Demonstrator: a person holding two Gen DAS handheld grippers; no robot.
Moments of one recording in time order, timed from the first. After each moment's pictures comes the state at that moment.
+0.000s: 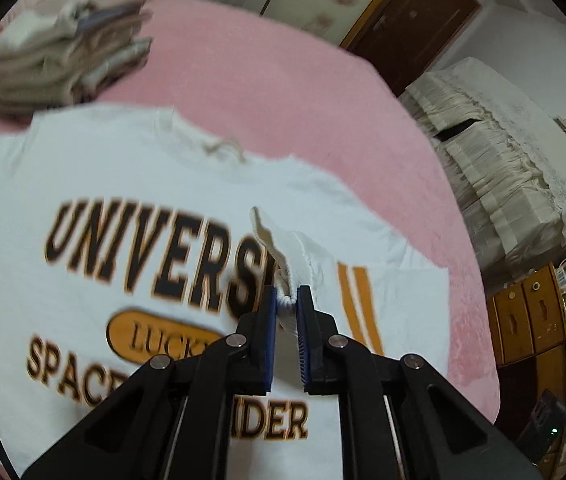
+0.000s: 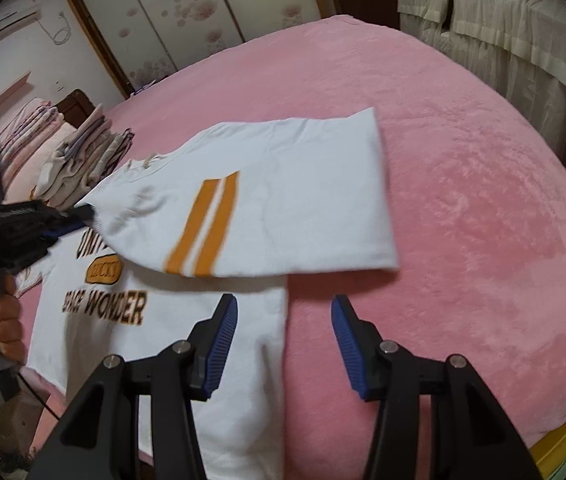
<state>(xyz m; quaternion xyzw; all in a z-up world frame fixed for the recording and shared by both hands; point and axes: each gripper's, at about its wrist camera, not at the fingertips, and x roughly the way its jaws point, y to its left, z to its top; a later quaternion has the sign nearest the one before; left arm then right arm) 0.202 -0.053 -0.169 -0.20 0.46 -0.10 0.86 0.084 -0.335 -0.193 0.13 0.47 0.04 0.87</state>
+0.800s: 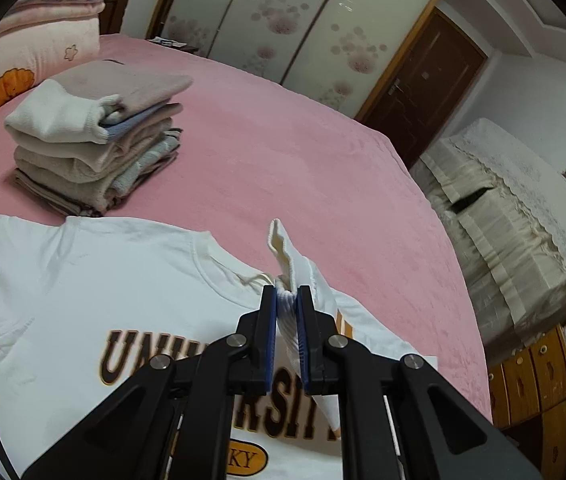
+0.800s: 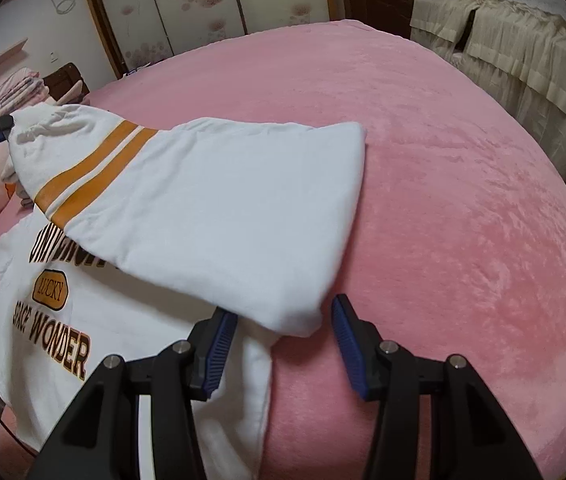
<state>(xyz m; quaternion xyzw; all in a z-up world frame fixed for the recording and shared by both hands) 0.245 0.014 -0.111 -0.22 0.36 -0.04 0.90 0.147 -0.314 -0.222 0.06 0.47 0.03 0.88</state>
